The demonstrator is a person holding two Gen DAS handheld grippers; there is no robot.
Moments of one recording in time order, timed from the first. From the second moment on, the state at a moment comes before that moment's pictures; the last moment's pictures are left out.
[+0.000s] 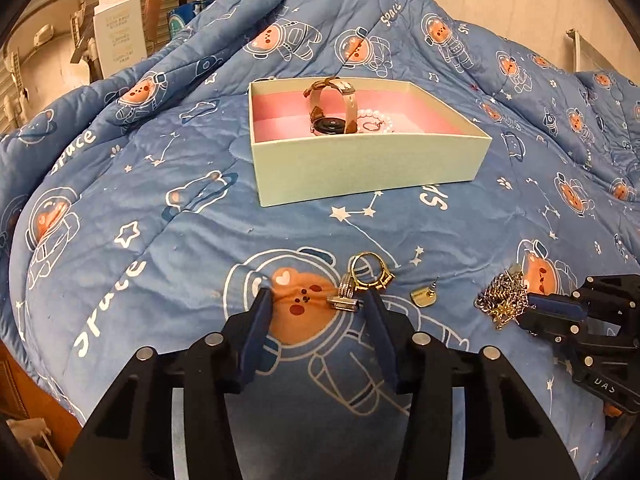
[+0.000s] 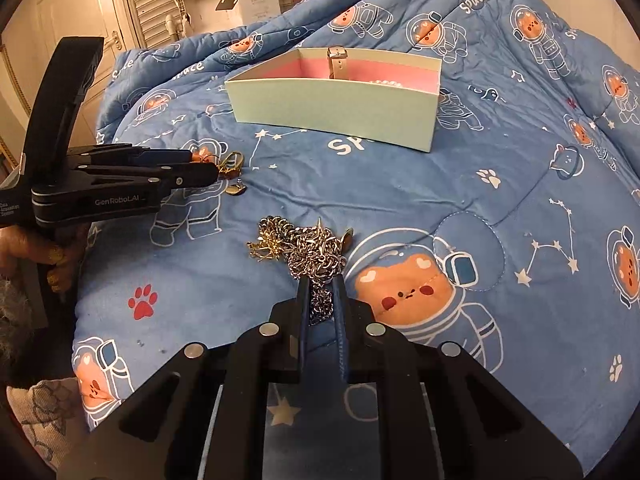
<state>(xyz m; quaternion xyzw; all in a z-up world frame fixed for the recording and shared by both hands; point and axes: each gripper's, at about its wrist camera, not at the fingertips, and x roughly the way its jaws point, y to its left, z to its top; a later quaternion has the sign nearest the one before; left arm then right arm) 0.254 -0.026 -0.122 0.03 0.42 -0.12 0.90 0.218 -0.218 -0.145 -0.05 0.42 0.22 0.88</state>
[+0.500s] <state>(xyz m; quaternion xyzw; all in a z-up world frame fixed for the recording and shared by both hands) 0.245 -0.028 -0.122 0.01 0.40 -0.16 0.90 0.219 -0.220 -0.146 -0.04 0.42 0.23 0.88</state>
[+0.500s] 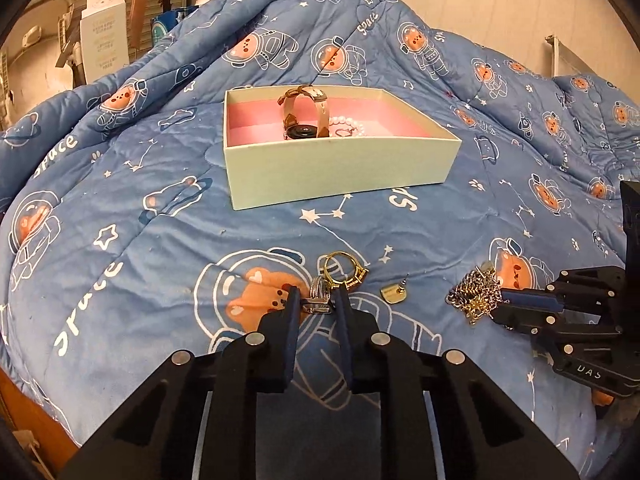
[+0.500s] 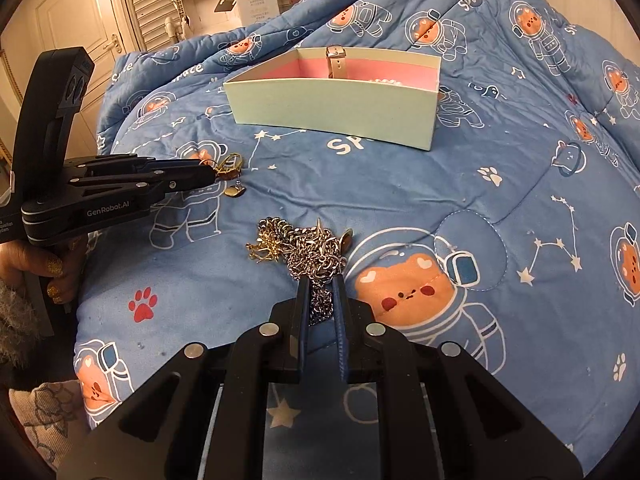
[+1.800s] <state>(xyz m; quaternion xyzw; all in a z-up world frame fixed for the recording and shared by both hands) 0.214 -0.005 -0.040 -0.01 0.36 -0.14 0.92 0.221 -0.217 0.013 -0.07 0.32 0.30 0.90</state>
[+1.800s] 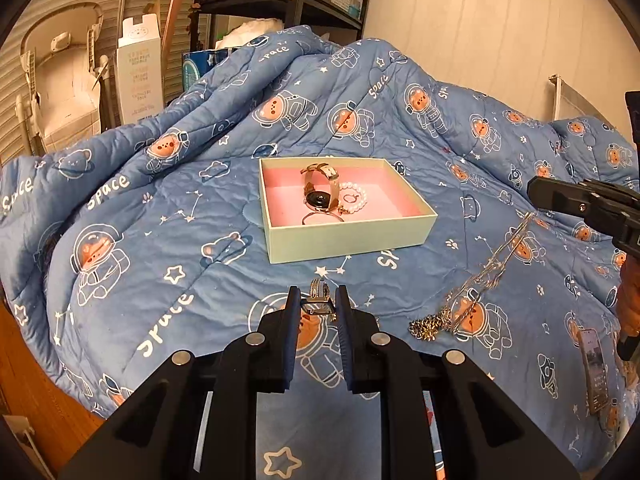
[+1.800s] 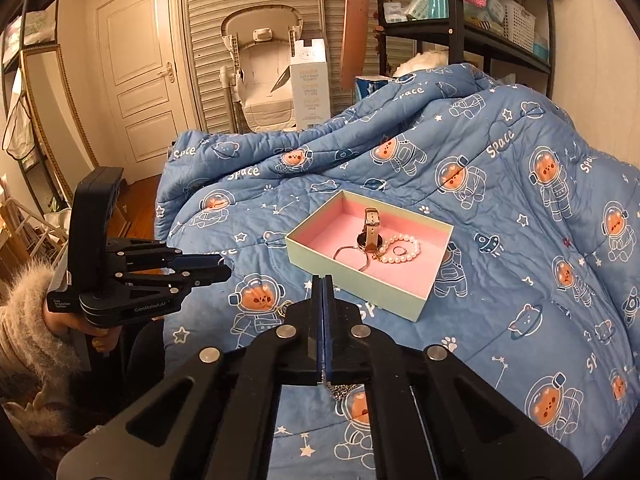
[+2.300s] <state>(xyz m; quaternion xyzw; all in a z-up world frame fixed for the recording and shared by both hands) 0.215 -0.006 -0.052 -0.01 0.37 -0.14 0.92 0.229 -0.215 -0.070 -0.07 0.43 0.31 0.85</state>
